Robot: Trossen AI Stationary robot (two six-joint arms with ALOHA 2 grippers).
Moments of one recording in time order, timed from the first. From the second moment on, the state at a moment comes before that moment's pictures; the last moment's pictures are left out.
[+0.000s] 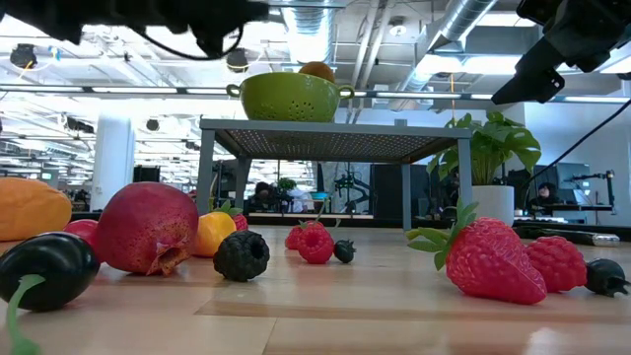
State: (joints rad) left arm -0.26 1.19 0.46 0.74 -0.21 0.06; right arm 0.40 0.70 0.52 -0.42 0.39 0.42
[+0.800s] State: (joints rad) left arm -0.75 1.43 0.47 0.44 -0.48 -0.06; right arm 0.40 0.70 0.52 -0.42 0.39 0.42
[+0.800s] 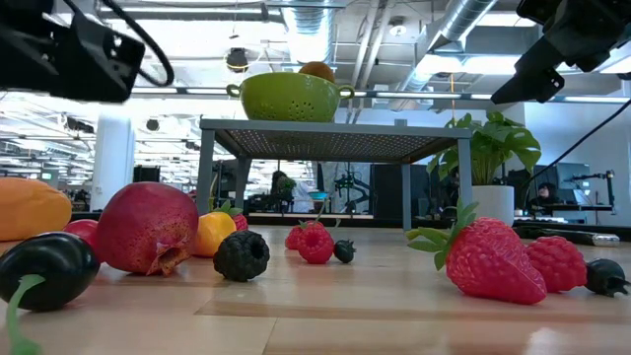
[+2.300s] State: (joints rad) left arm -0.75 1.80 0.55 0.49 -0.51 -0.40; right arm 0.40 0.70 0.52 -0.41 0.39 0.42
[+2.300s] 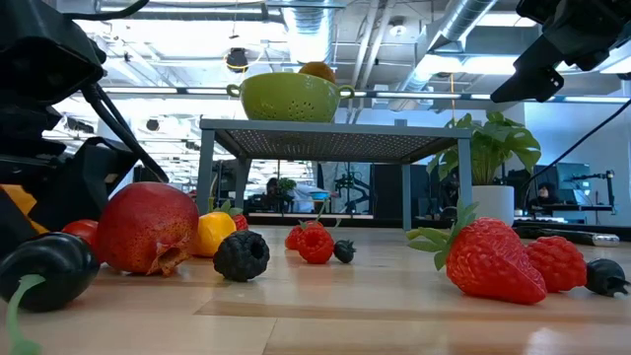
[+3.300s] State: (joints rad) left arm -0.74 1.77 0.55 0.51 -0.51 -0.40; right arm 0.40 0.70 0.52 -0.41 0.39 0.42
